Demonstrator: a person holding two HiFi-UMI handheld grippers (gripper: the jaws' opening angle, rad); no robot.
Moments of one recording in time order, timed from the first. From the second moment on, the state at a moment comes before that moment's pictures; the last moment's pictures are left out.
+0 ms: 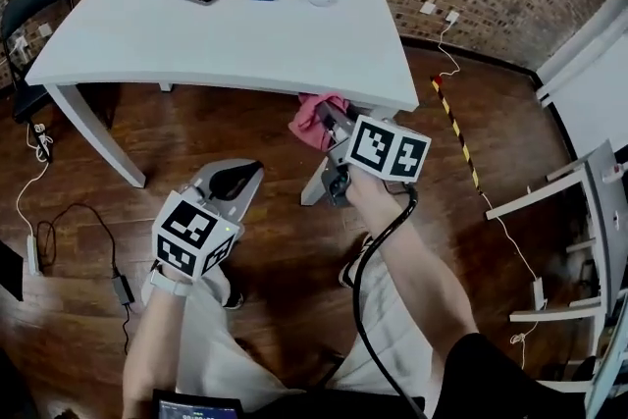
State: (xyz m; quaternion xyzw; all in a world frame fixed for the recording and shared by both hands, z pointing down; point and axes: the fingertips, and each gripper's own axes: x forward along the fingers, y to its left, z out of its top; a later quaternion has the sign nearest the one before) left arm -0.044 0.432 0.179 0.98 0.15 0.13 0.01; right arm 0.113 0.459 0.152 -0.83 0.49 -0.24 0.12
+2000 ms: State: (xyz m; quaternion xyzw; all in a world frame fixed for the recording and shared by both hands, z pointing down) left arm 0.091 0.612 0.341 0.94 -0.24 0.22 0.15; right arm 0.153 0.581 0.425 -0.60 0.62 -0.49 0.13
